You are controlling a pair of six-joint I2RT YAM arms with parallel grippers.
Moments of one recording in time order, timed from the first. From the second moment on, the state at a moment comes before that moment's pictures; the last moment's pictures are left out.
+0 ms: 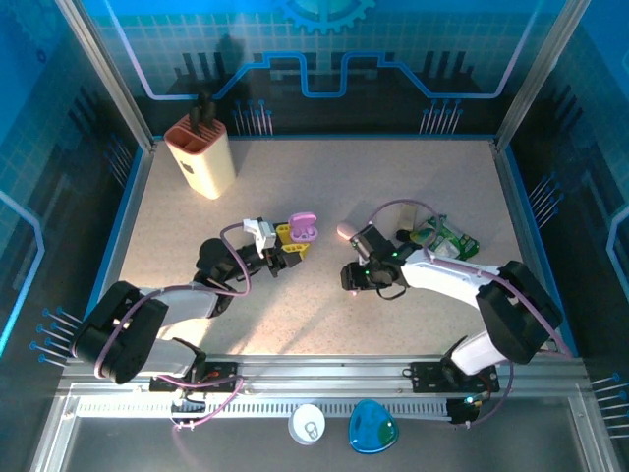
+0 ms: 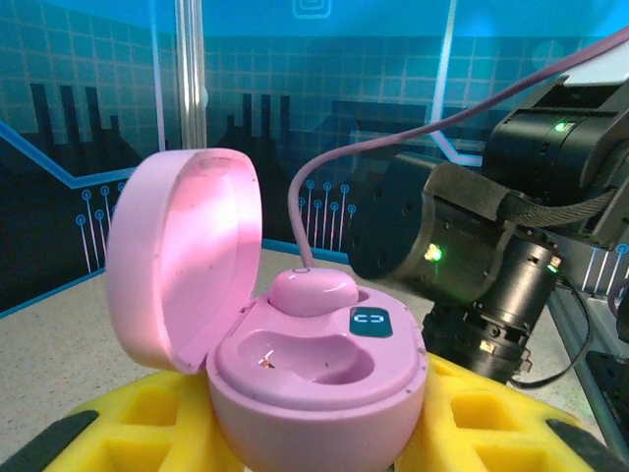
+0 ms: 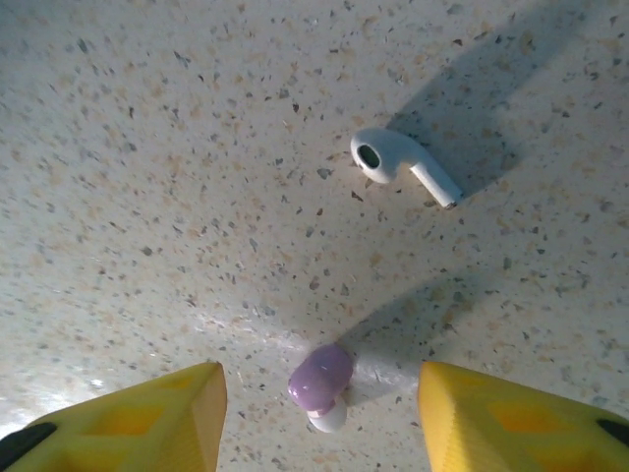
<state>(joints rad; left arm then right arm) -0.42 1.37 0.34 1.23 0.72 -0.17 0.72 1.51 0.83 -0.50 -0.01 0.58</state>
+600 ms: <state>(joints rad) -0.40 1.37 0.33 1.25 0.72 -0.19 0.88 1.73 1.01 -0.75 0.28 0.46</state>
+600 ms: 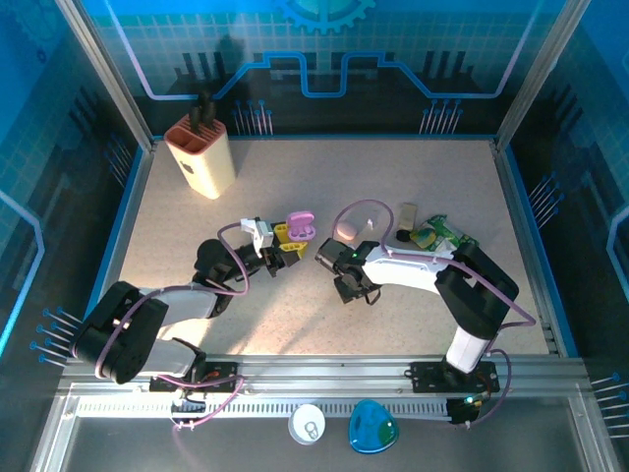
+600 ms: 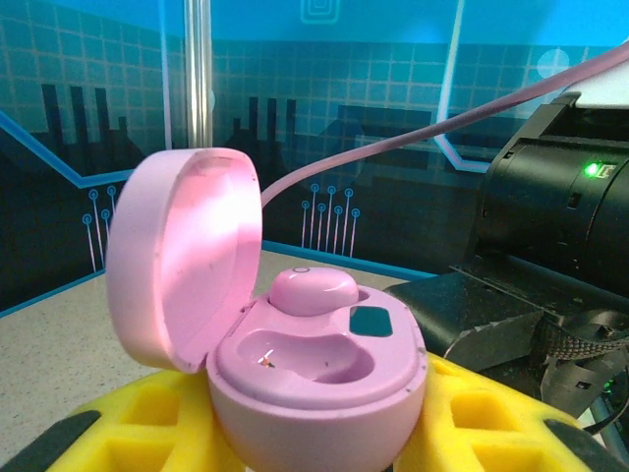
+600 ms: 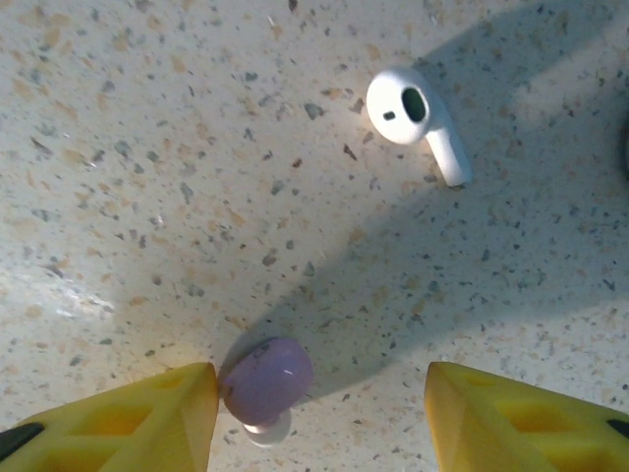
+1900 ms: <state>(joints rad) -0.24 1.37 0.31 1.28 0.67 -0.27 0.95 1.82 1.14 -0.86 0.46 0.55</state>
